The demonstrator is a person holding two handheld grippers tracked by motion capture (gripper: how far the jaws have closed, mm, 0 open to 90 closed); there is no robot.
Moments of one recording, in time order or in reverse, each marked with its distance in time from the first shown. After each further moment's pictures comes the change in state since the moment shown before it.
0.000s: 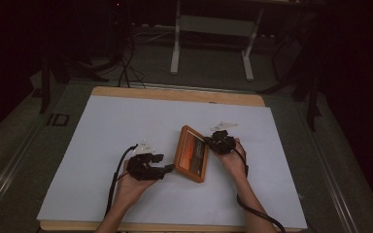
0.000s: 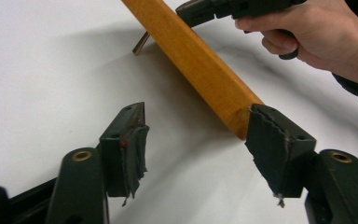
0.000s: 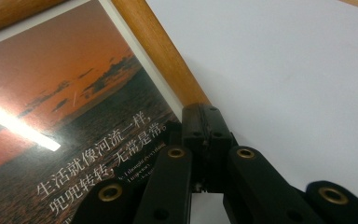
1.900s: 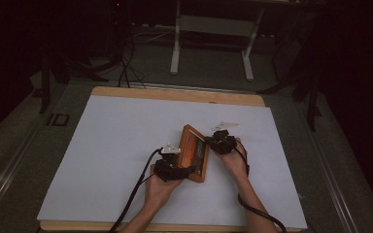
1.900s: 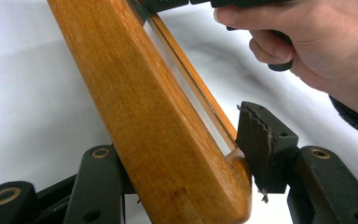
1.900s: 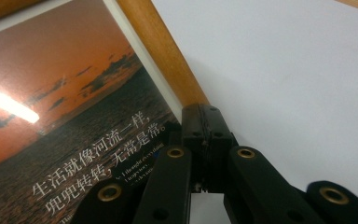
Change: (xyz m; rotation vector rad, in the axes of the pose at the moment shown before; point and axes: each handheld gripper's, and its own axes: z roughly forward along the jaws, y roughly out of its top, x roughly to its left) left arm -0.035 0.011 0.064 0.057 -0.023 -0.122; right arm -0.003 0.000 -0.001 -0.001 0.006 -0.010
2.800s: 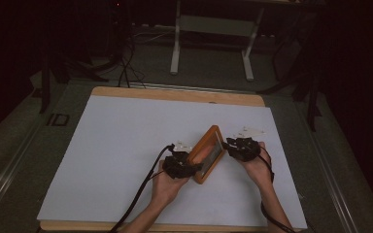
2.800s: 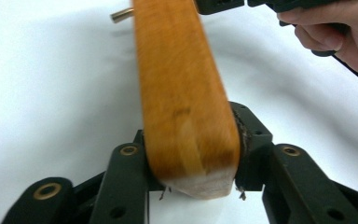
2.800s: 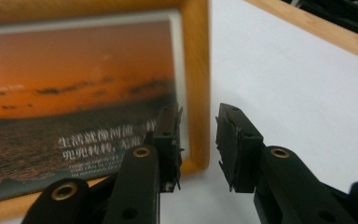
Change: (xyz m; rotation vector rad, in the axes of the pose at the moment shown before) left arm -0.024 0.020 0.010 0.022 -0.001 0.096; right arm -0.024 -0.024 -0.069 -0.049 -0.049 -0.079
